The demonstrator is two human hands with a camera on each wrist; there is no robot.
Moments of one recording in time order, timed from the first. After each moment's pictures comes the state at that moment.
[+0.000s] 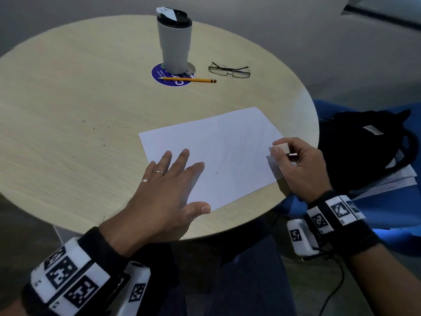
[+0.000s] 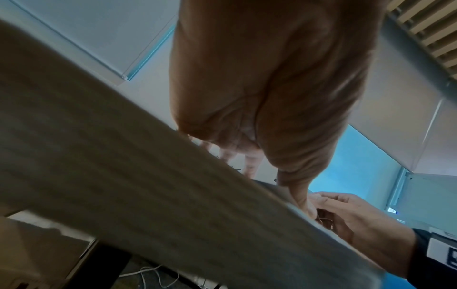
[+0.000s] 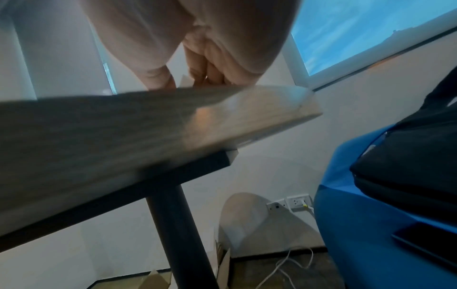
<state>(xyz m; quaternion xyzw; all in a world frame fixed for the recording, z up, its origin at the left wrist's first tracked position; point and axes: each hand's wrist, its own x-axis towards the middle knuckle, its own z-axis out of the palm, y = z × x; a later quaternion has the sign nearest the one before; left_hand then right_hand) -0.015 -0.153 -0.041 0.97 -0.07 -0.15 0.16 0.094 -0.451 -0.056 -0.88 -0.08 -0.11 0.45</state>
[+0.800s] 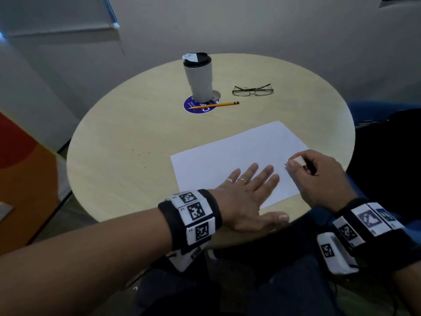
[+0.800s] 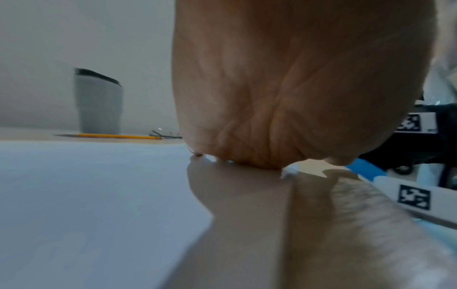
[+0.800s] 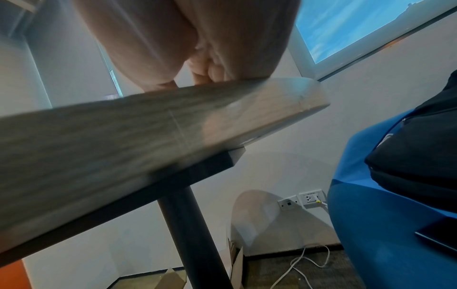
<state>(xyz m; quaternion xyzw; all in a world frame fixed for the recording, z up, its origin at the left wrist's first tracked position) 0.037 -0.247 -0.026 0.94 -0.23 -0.25 0.00 0.106 -0.458 -0.065 -0.89 -0.11 -0.06 0.44</state>
